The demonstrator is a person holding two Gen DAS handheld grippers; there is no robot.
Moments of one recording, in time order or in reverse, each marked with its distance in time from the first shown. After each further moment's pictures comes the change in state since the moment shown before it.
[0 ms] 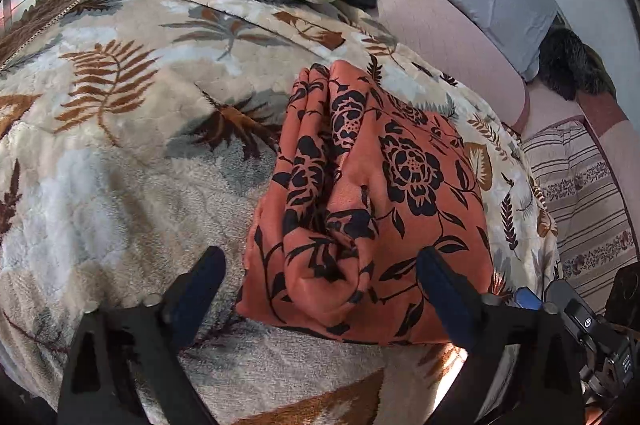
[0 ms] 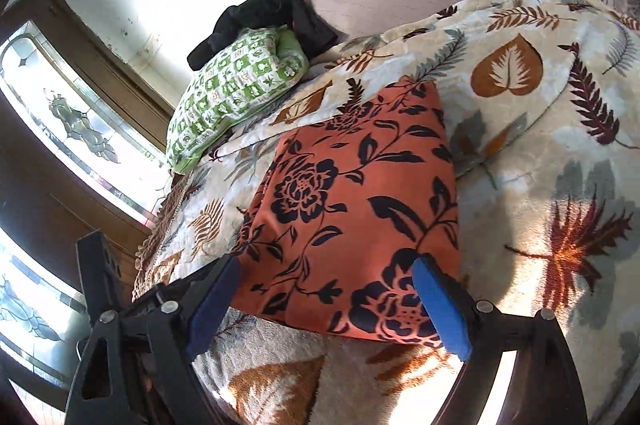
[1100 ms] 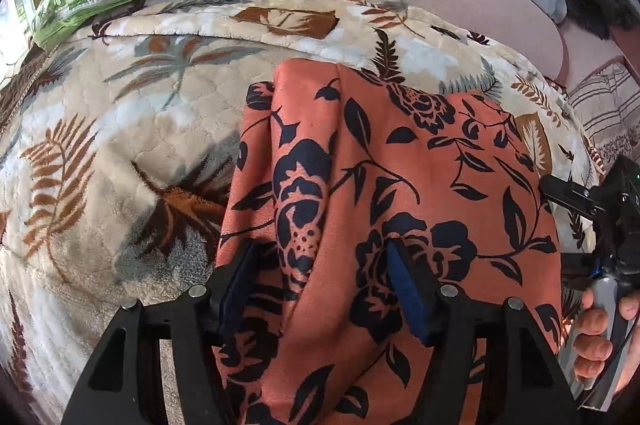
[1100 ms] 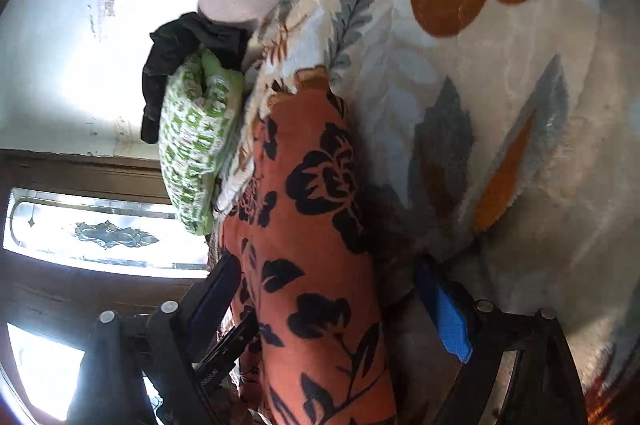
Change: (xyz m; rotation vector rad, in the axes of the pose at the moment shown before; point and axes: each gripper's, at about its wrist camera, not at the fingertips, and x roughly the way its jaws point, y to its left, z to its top) left arm 0.066 -0.028 0.057 0.195 0.045 0.214; right arm 0.129 -0.136 0.095 0.466 0.247 0.239
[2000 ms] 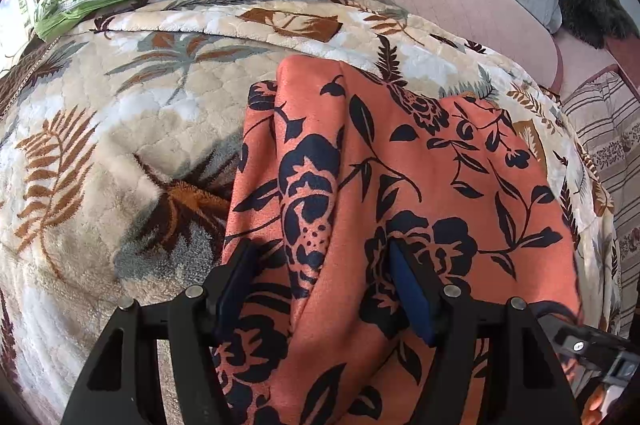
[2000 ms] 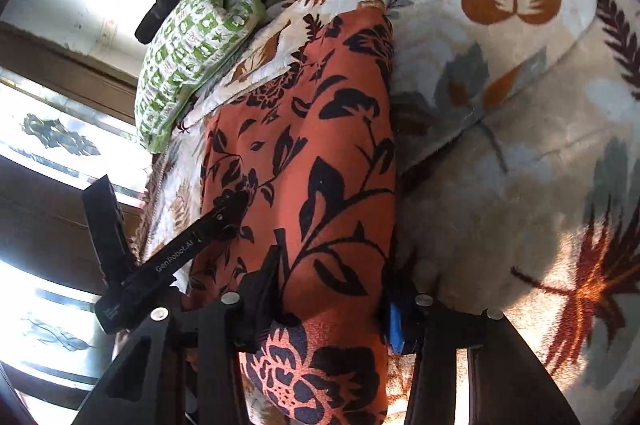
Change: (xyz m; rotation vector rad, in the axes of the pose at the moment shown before) left arm 0.002 0.007 -0.005 -0.026 -0.027 -0.039; right arm -0.017 0.062 -0.097 -0.329 0.011 -0.301
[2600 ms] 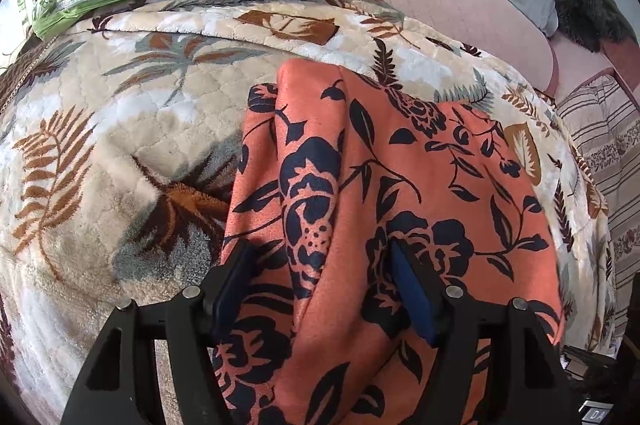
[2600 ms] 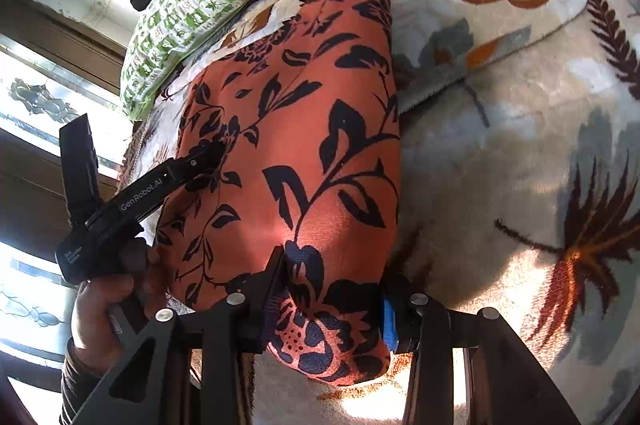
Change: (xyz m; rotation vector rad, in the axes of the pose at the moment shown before) left arm -0.010 0.003 0.003 -0.022 -0.010 -0.040; right arm 0.009 0.005 -0.022 -0.061 0.041 -0.071
